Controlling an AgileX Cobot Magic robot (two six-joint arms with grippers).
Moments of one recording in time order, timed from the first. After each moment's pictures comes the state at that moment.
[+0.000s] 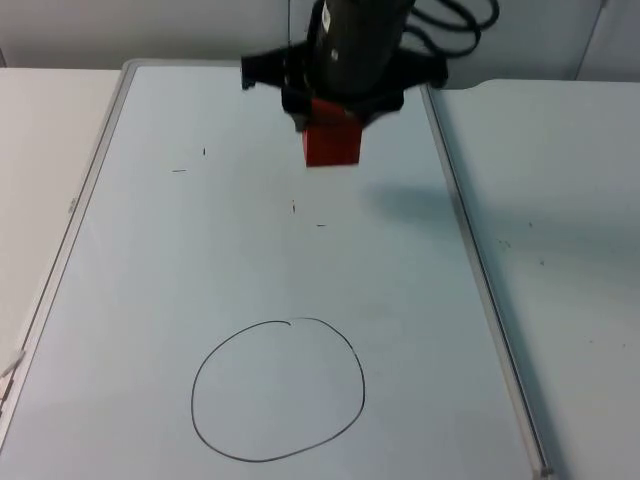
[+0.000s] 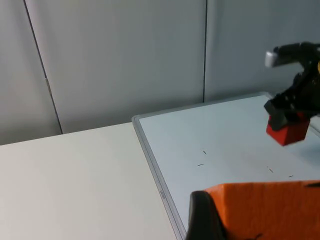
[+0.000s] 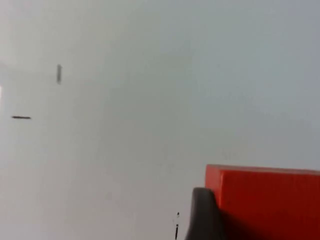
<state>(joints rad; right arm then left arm) 0.64 2.32 -2.01 -0.33 0.85 0.60 -0.24 0.01 -0.45 0.03 0.73 0.02</state>
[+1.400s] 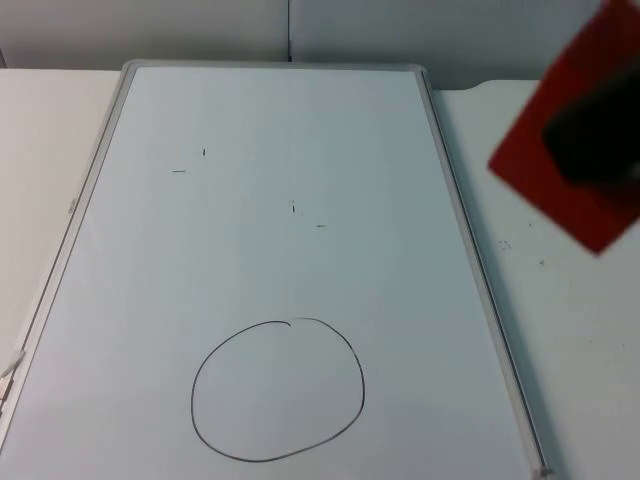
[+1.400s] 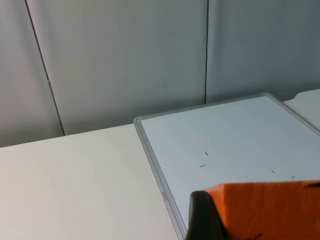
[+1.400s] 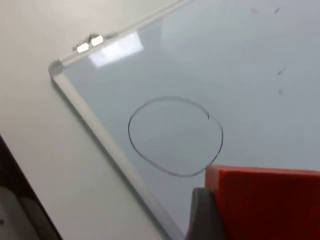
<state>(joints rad) 1.01 1.06 -0.93 -0.18 0.82 0.08 -0.24 0.01 -0.45 0.04 0.73 0.02</state>
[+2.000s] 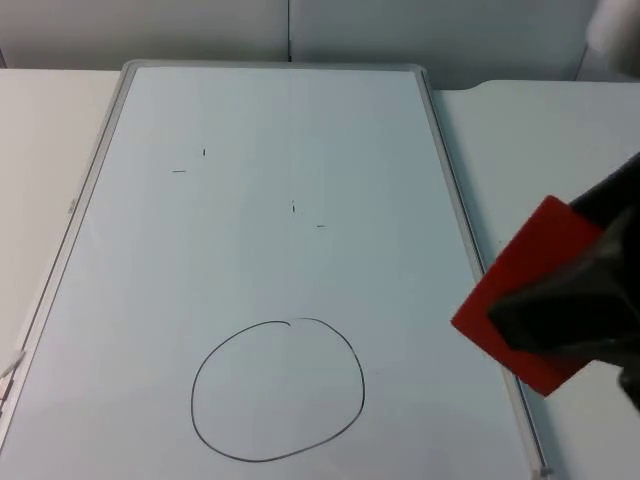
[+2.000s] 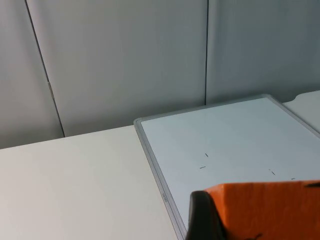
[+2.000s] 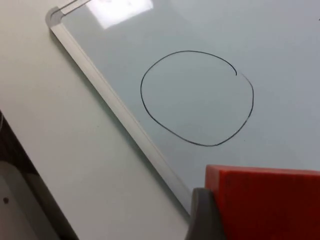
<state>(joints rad) 1.01 1.12 -0.75 -0.18 0.64 0.12 -0.24 0.01 -0.45 0.04 0.73 0.02</state>
